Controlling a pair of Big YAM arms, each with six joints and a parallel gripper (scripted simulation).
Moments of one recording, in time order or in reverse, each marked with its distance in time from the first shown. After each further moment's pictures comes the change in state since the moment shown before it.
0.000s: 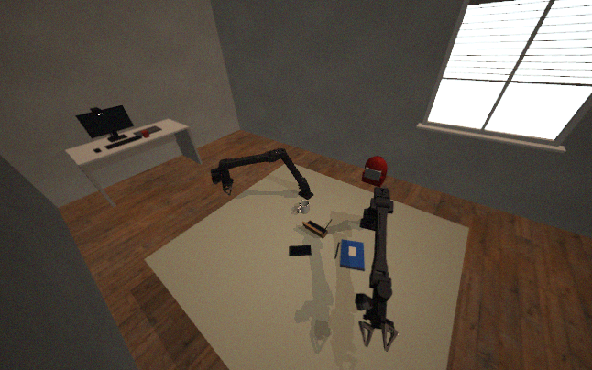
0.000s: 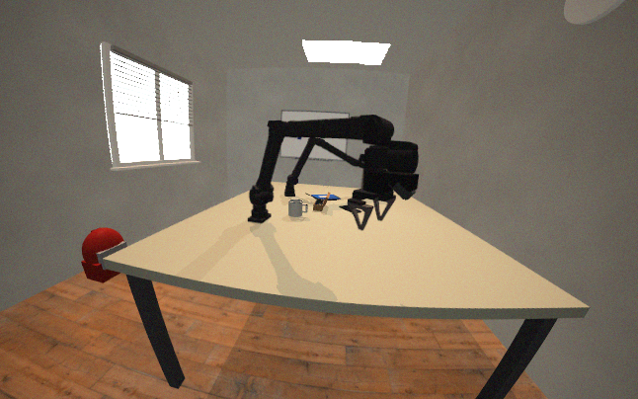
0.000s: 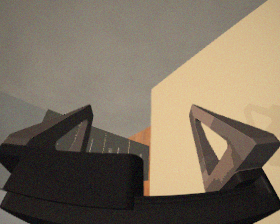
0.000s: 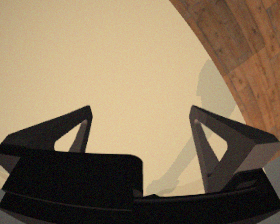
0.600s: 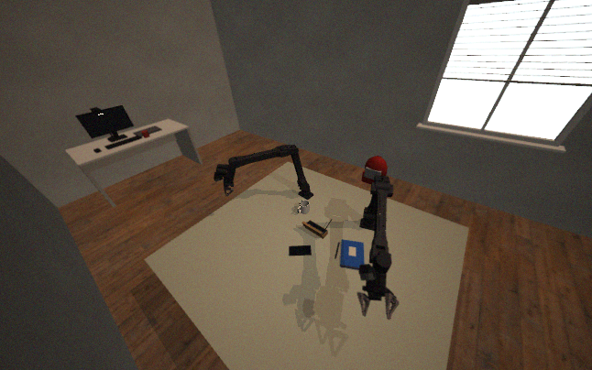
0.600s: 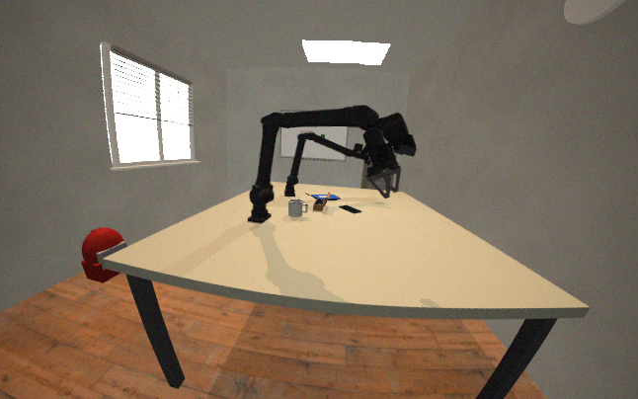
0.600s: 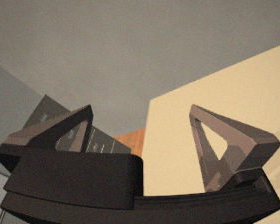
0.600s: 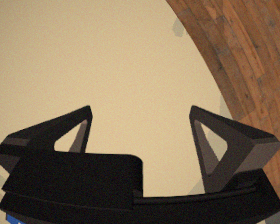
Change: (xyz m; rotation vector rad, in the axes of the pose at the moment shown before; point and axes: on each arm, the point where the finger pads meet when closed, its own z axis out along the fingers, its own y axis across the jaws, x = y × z) left arm -0.066 0.055 -0.080 -0.036 -0.031 -0.234; right arm 0.000 0.104 -0.069 -0.038 -0.384 -0.183
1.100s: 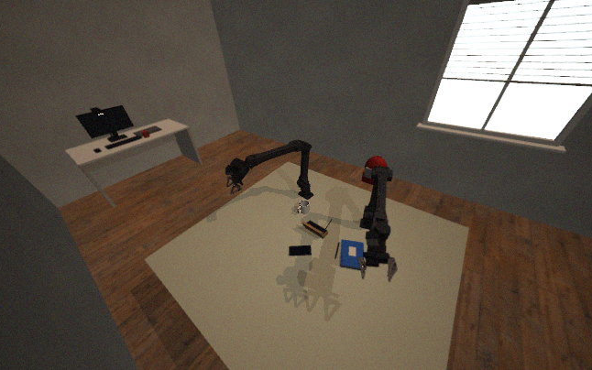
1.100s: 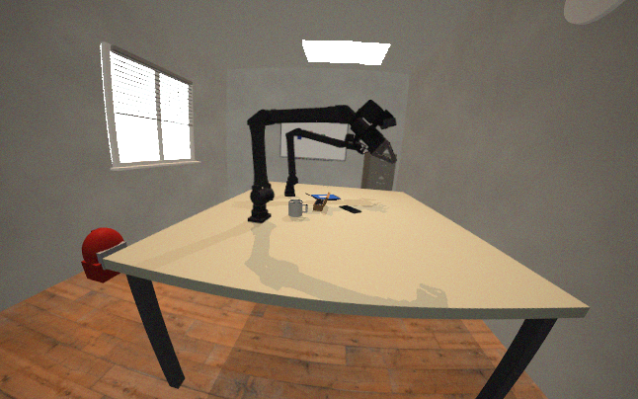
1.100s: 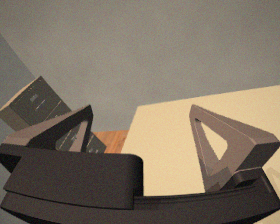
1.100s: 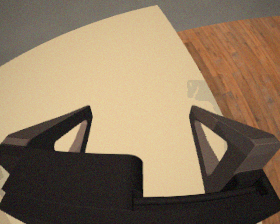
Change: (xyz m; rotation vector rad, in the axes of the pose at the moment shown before) left arm -0.067 0.029 -0.105 -0.025 -0.039 -0.280; right arm -0.005 0.119 -0.098 -0.114 -0.443 -0.177
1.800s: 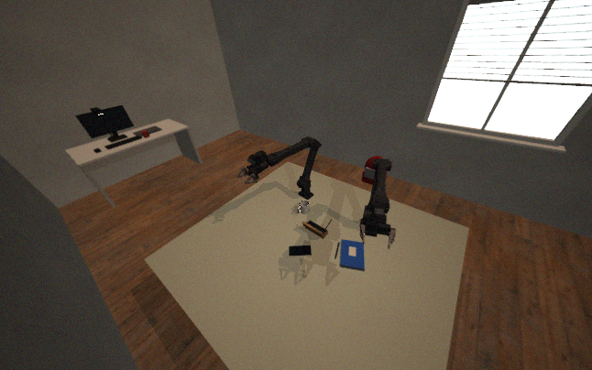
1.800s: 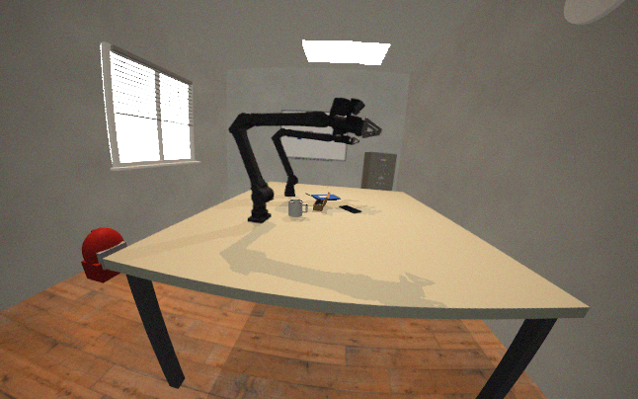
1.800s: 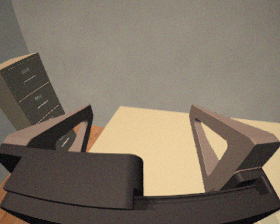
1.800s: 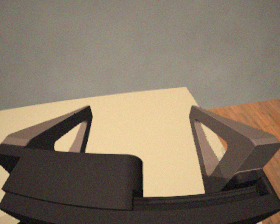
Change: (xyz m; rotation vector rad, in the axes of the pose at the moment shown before) left arm -0.050 0.006 -0.119 -0.022 -0.052 -0.315; right arm -0.033 0.104 -0.128 -0.160 -0.519 -0.098
